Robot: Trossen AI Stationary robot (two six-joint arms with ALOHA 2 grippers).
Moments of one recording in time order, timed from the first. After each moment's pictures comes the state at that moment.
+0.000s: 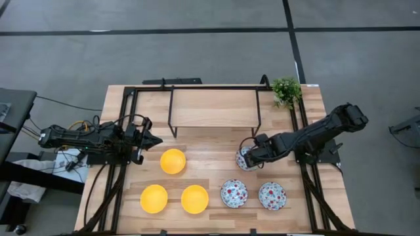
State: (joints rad) left arm -0.09 0.25 0.09 0.36 0.05 -0.04; right arm 0.29 1.45 0.90 -0.93 0.13 1.49
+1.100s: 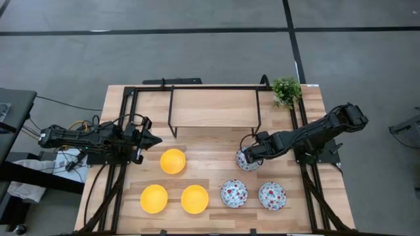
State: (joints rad) left arm -0.09 0.25 0.09 0.38 0.05 -0.04; right arm 0.24 1.45 0.83 -0.87 0.17 1.51
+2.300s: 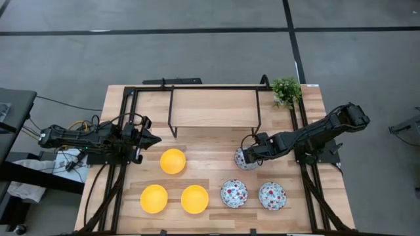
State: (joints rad) left arm -0.09 0.25 0.09 0.41 0.05 -0.04; right arm 0.25 1.44 0.76 -0.74 0.17 1.51
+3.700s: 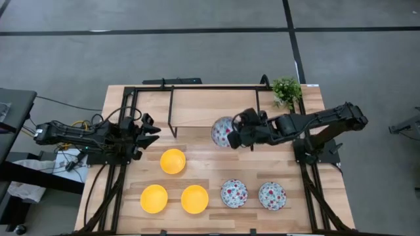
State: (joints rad) left arm -0.09 0.45 0.10 0.78 -0.01 -0.19; right arm 0.21 1.45 1.39 -0.88 0.69 0.85
